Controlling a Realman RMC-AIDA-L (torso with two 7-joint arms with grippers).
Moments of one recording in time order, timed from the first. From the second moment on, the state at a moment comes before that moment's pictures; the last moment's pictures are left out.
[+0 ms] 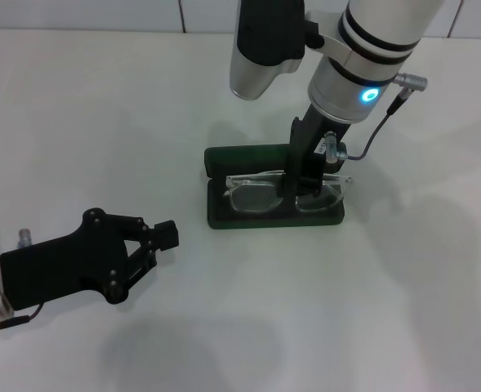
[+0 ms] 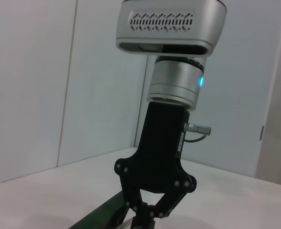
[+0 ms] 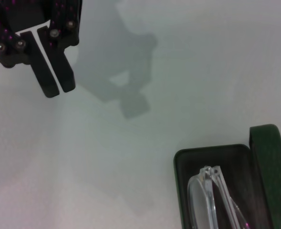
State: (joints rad) left arm -0.52 -2.07 2.84 -0.41 -0.37 1.87 -0.81; right arm 1.33 2.03 -1.69 -0.56 -2.20 -1.32 2.13
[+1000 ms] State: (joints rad) left arm -0.52 -2.07 2.84 -0.41 -0.36 1.85 -0.81; right arm 1.33 2.03 -1.71 -0.54 -2.20 -1.32 2.13
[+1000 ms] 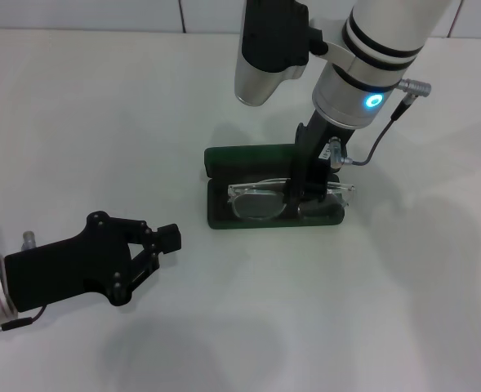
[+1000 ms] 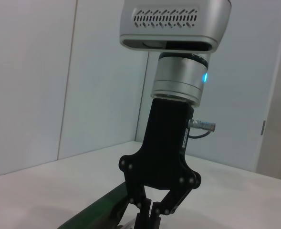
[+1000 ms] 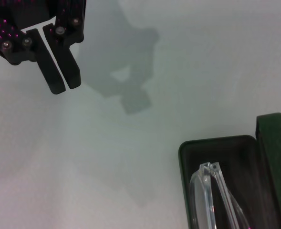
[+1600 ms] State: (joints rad) left arm -0.52 -2.07 2.84 -0.41 -0.36 1.85 -0.81; right arm 1.33 2.03 -1.71 -0.55 -2.21 -1.32 2.13
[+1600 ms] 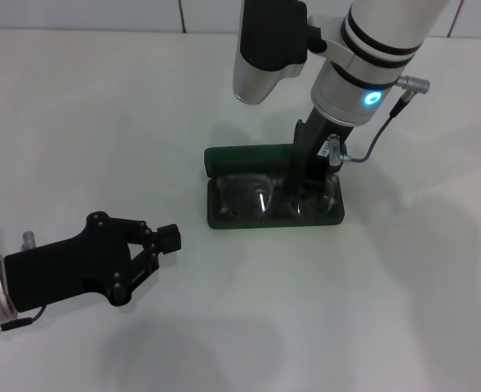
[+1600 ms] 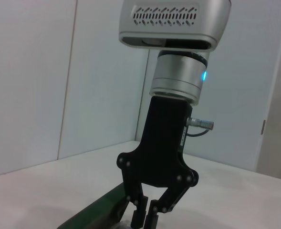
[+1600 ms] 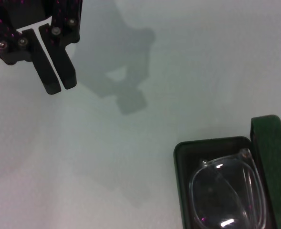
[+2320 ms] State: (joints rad) left arm -0.54 -2.04 2.84 -0.41 -0.38 1.86 -0.83; right arm 1.07 2.02 -1.65 -0.98 -2.33 -1.45 2.23
